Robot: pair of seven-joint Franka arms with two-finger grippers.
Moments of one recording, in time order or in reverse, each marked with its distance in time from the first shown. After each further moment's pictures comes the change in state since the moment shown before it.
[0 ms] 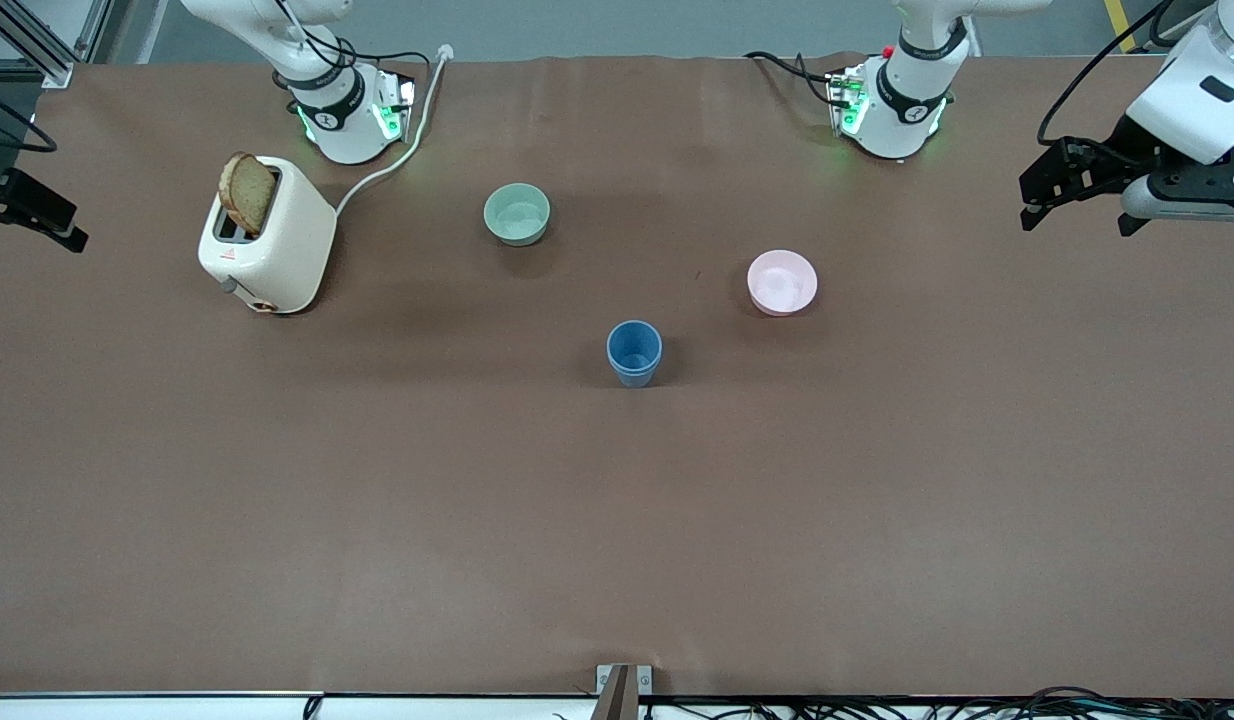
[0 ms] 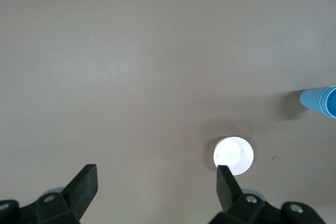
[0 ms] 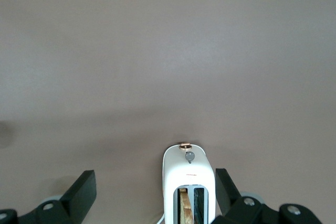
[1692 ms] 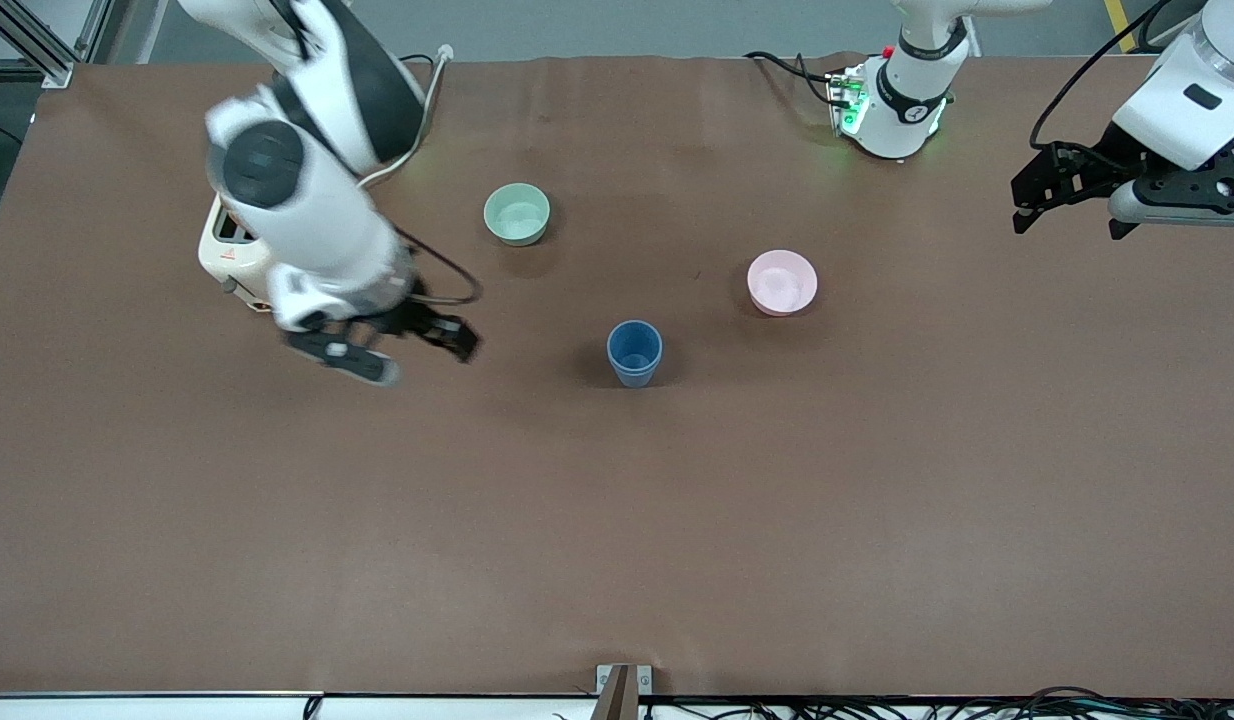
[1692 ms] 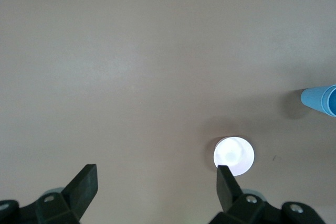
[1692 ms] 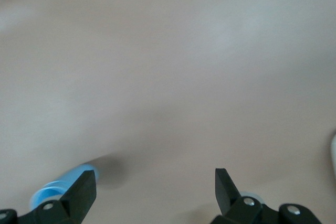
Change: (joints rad) left arm -0.002 -0.010 -0.003 -0.028 0.000 0.021 0.000; right arm 0.066 0.243 0.432 -0.091 -0.044 0.345 0.781
